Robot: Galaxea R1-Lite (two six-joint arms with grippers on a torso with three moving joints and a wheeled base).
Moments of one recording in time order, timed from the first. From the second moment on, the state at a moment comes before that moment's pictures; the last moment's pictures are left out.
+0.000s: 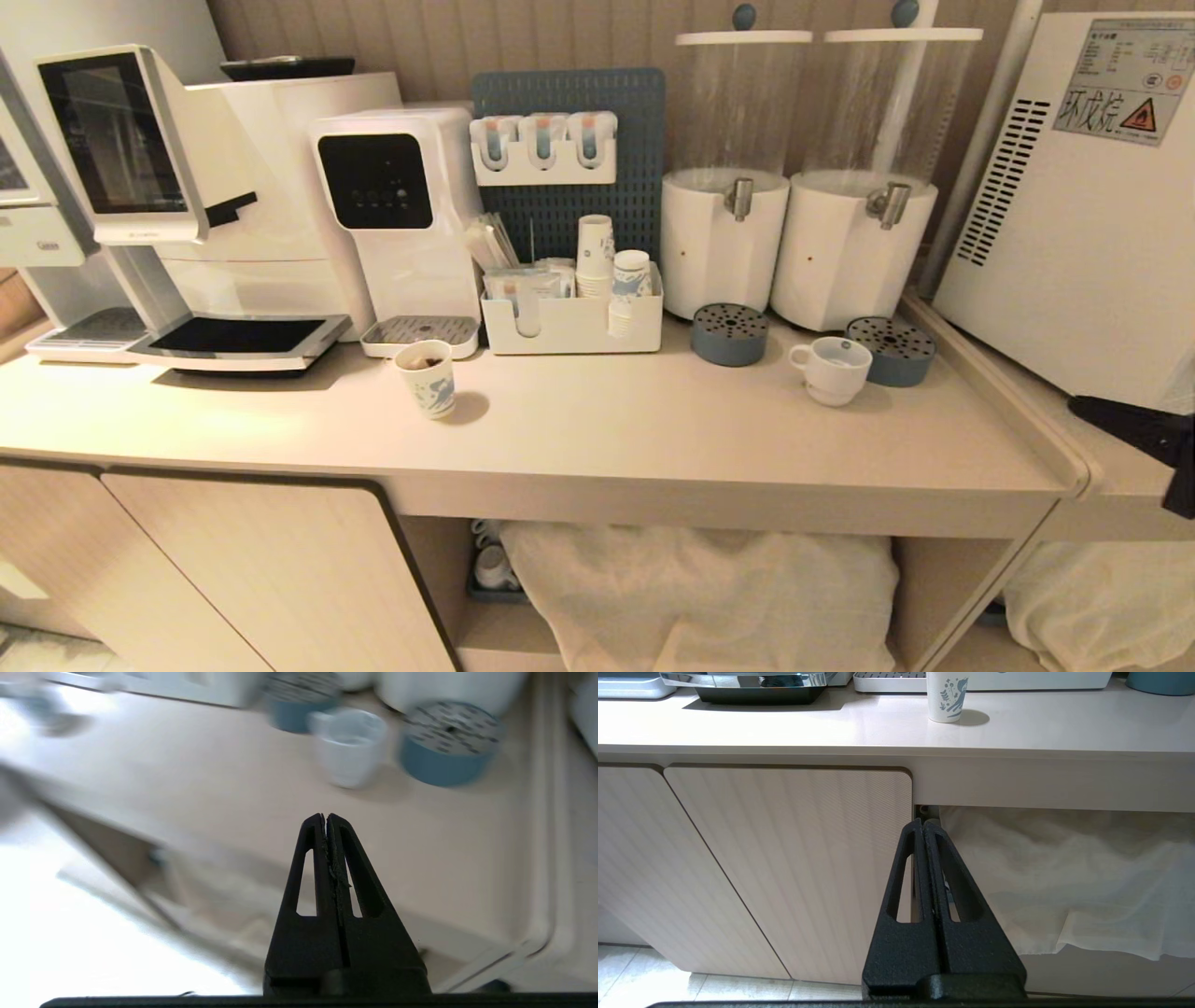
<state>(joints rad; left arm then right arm) 0.00 0.00 0.00 0.01 0.00 0.00 -0.35 1.26 -0.41 -0.57 0.72 -0.16</state>
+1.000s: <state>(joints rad) 0.00 0.00 0.00 0.01 0.00 0.00 0.00 0.04 -0.17 0.10 -0.11 0.03</state>
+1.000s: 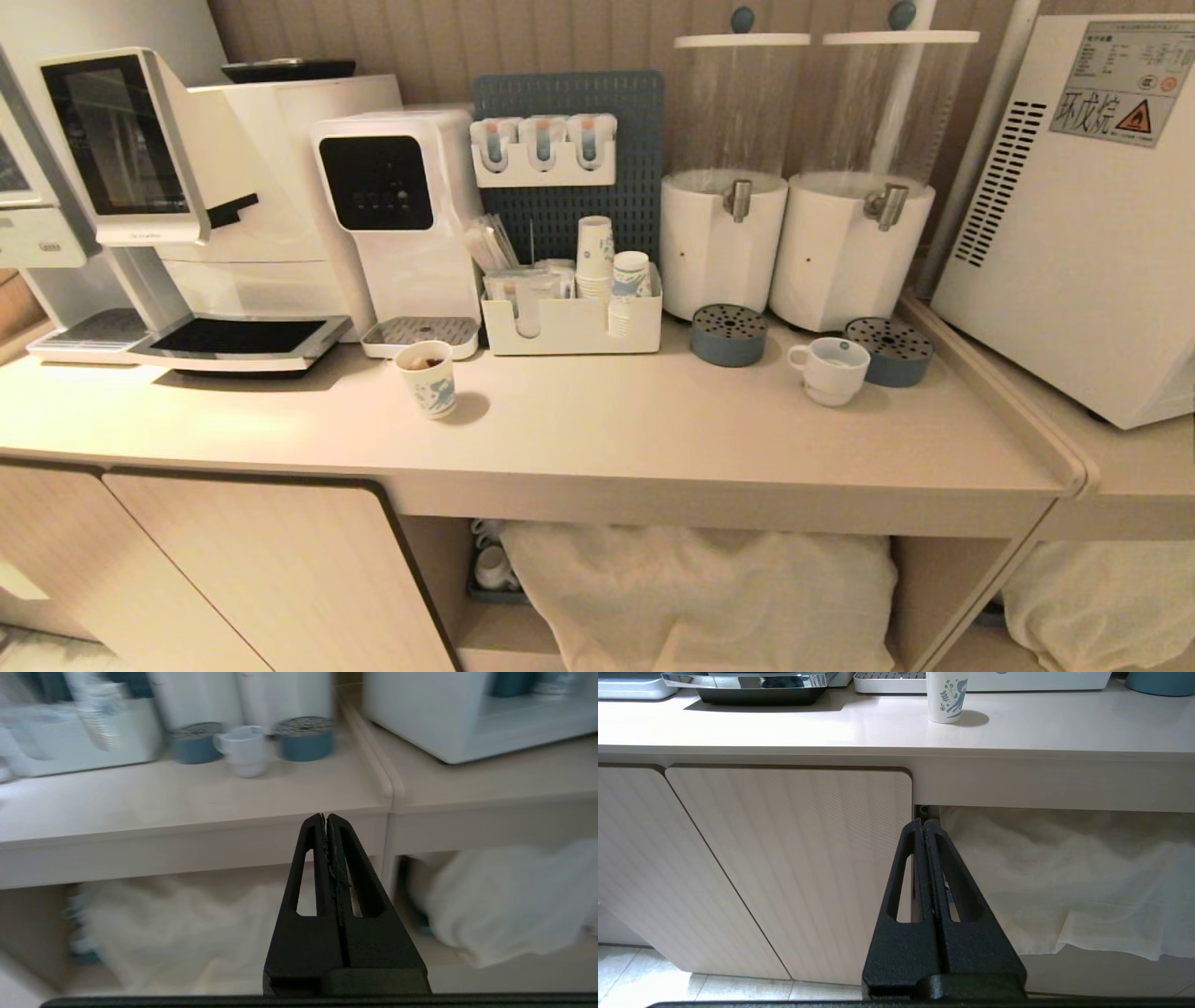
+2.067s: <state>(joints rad) 0.00 0.00 0.00 0.01 0.00 0.01 0.00 0.00 0.00 0.00 0.01 -0.04</state>
